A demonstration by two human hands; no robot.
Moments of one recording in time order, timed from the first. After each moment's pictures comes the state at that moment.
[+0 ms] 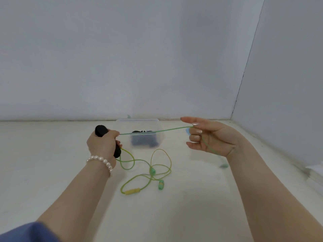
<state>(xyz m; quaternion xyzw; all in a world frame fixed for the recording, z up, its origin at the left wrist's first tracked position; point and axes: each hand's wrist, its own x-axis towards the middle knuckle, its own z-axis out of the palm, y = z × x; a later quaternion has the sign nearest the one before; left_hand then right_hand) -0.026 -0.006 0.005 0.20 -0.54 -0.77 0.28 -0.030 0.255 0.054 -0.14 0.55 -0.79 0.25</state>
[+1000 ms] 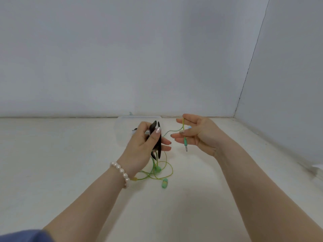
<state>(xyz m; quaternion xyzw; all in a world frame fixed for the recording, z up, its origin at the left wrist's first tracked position) 0.012 0.048 0.010 -0.13 -0.71 -0.68 0.10 -0.032 0.217 0.043 -0.08 0.66 -0.75 0.09</state>
